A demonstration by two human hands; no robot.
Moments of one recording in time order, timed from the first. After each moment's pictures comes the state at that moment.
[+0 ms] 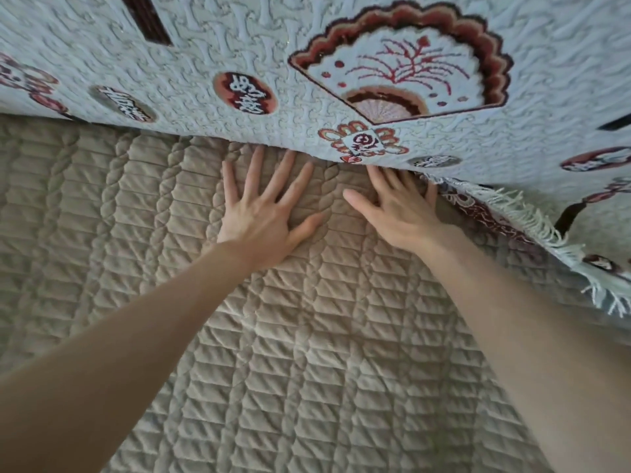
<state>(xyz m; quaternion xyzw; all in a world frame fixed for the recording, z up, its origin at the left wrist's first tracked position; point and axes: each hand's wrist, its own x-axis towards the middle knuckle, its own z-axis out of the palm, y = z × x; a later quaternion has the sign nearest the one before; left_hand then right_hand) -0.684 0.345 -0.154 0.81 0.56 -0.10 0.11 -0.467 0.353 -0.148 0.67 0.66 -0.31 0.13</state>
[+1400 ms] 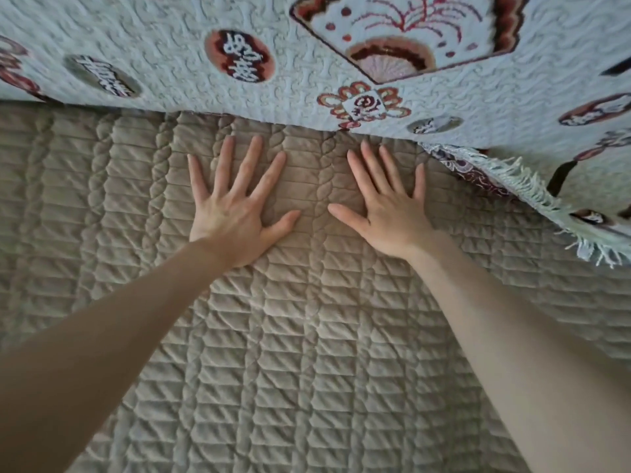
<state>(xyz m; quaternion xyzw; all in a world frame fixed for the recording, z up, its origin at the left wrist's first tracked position) -0.722 0.333 -0.169 0.82 0.56 -0.08 0.11 -0.488 0.313 -0.158 0.66 0.70 -0.23 0.12</state>
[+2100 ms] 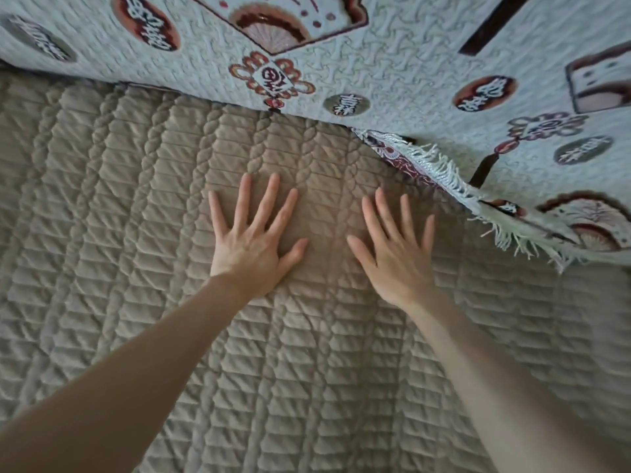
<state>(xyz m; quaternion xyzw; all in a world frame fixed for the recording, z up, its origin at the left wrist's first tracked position) -0.615 0.229 -0.168 0.81 0.58 -0.06 0.09 -0.394 0.205 -0.146 0.69 0.68 -0.22 0.11</state>
